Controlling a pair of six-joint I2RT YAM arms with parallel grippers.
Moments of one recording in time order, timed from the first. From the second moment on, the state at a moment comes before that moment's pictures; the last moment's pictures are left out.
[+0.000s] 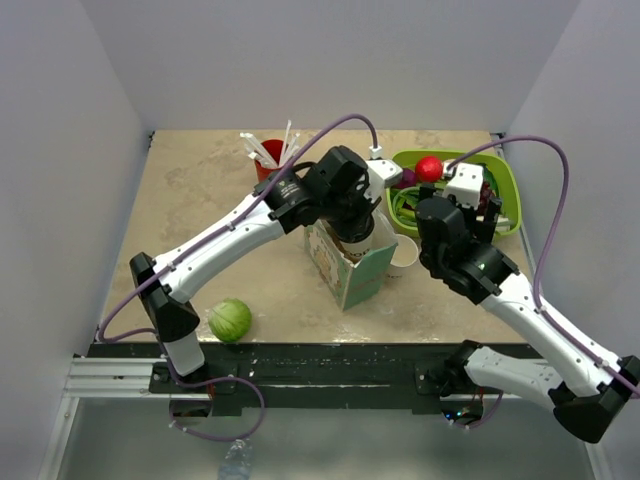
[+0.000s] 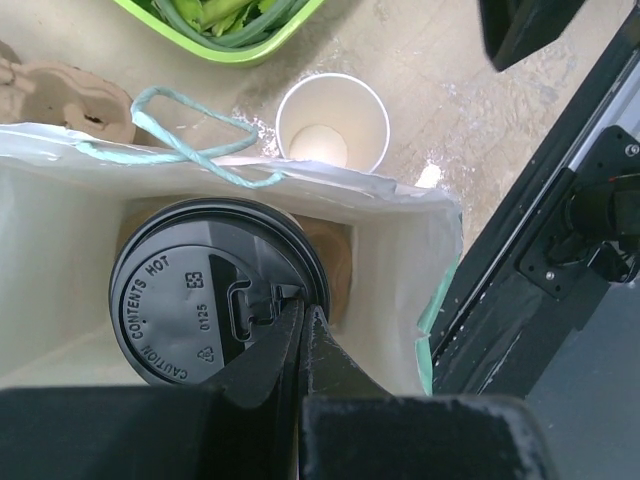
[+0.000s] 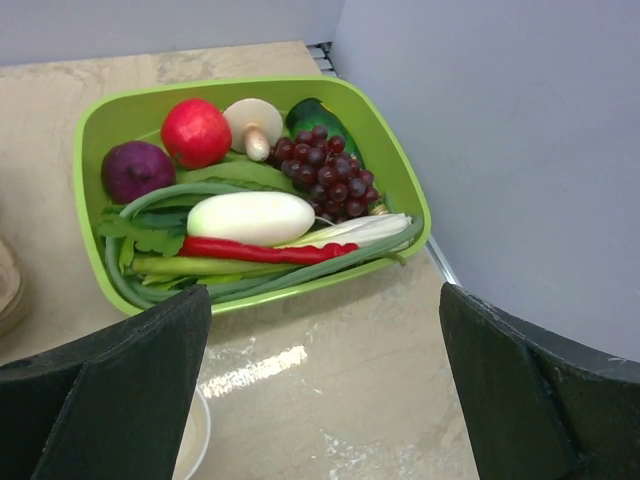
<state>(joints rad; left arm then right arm) -0.95 1.74 1.95 -0.96 0.07 -0.08 0.73 0.99 1.06 -0.55 1.18 0.22</state>
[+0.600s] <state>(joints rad) -0.96 1.80 1.84 -0.91 0.04 -0.21 0.69 0.96 1.06 -0.55 1.16 0.27</state>
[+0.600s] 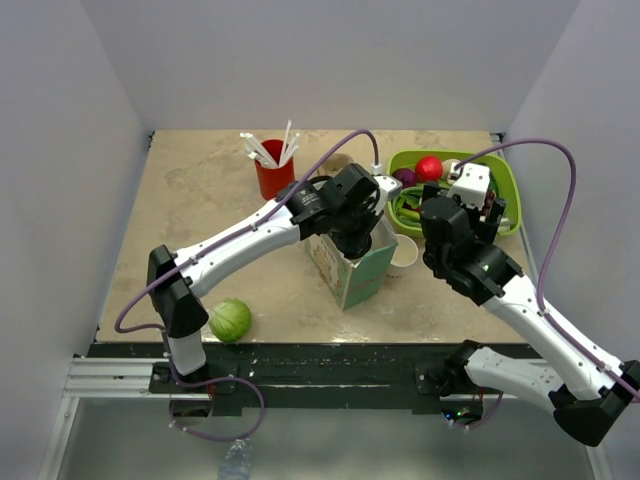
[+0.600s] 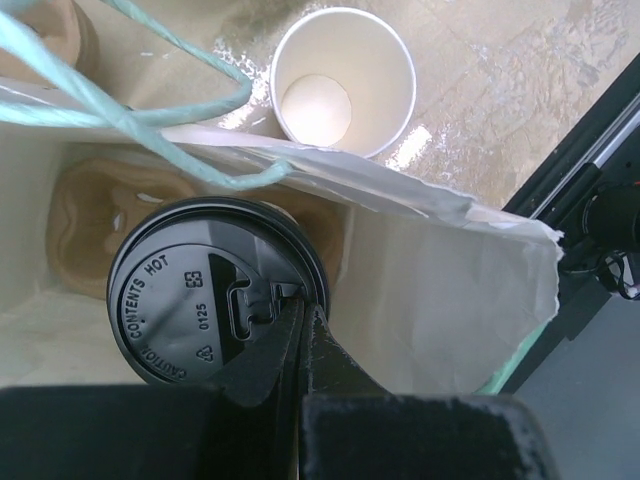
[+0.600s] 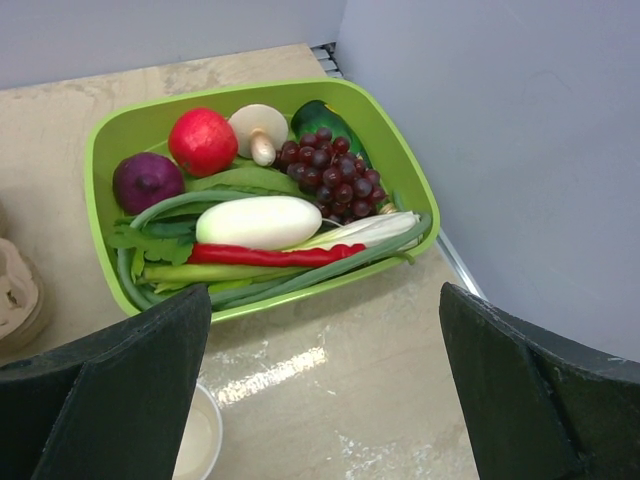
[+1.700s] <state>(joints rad) -1.00 1.94 1.86 -0.95 0.04 -0.30 0.69 0.97 1.06 -0.54 1.11 0.27</state>
